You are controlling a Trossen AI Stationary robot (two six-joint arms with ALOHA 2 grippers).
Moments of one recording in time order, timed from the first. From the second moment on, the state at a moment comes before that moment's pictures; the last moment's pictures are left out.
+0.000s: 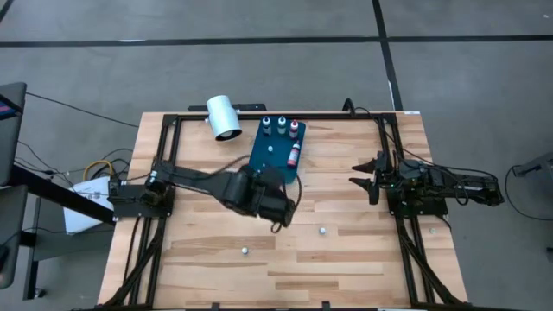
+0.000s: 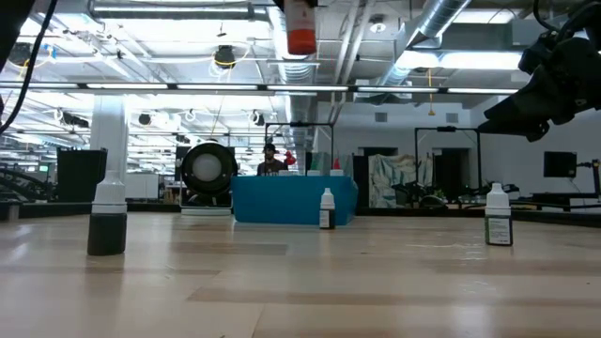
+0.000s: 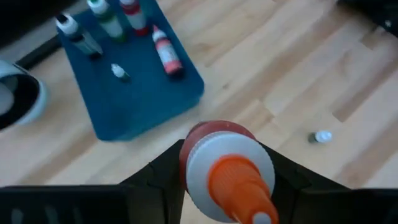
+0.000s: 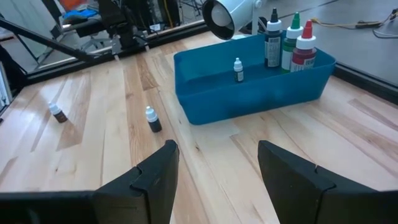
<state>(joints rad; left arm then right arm) -0.29 2.06 2.31 -1.50 -0.60 -1.06 -0.05 0.01 0.16 -0.47 0.18 0.21</state>
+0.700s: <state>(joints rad) -0.13 2.04 2.31 -1.49 -0.64 -0.88 -0.05 0.01 0.16 -0.47 0.18 0.21</state>
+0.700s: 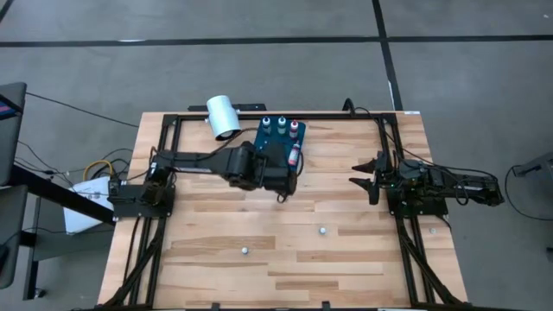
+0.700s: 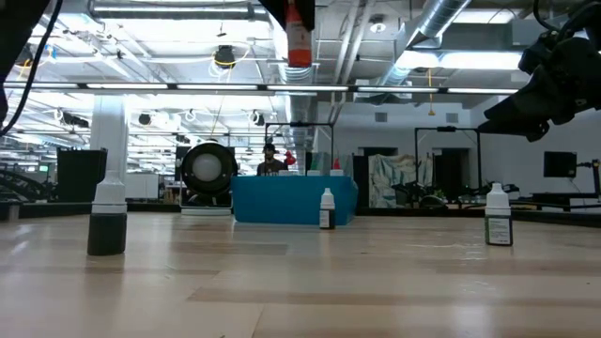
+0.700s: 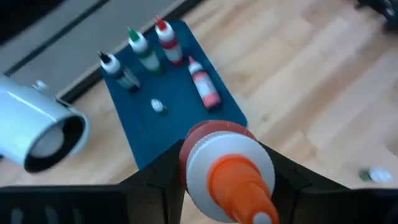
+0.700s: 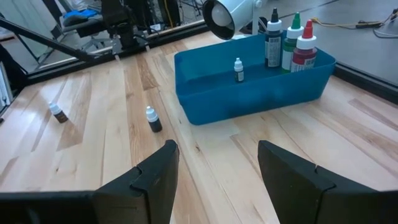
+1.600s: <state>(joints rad) 0.23 2.04 2.31 -1.28 -0.57 -0.45 -0.05 0.01 0.16 -0.47 0.18 0.21</state>
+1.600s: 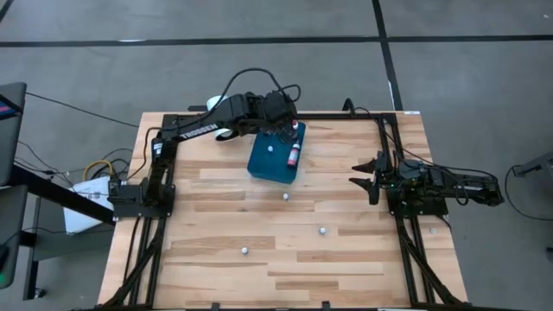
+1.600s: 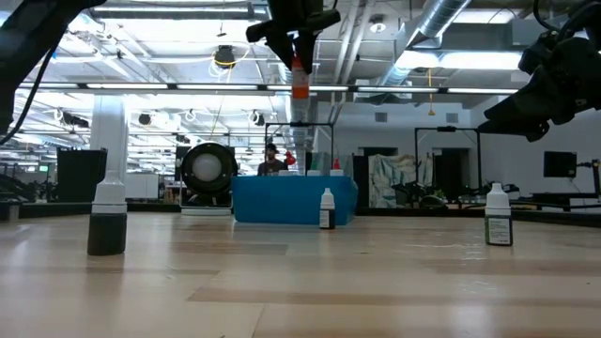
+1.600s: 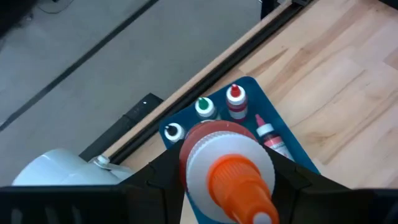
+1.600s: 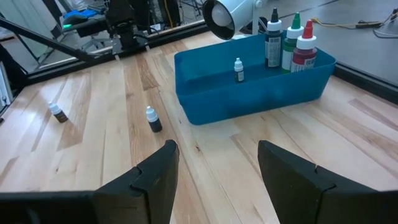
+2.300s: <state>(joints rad) 0.24 2.05 2.08 -1.03 -0.50 -0.44 -0.05 0.01 0.16 -0.47 0.18 0.21</state>
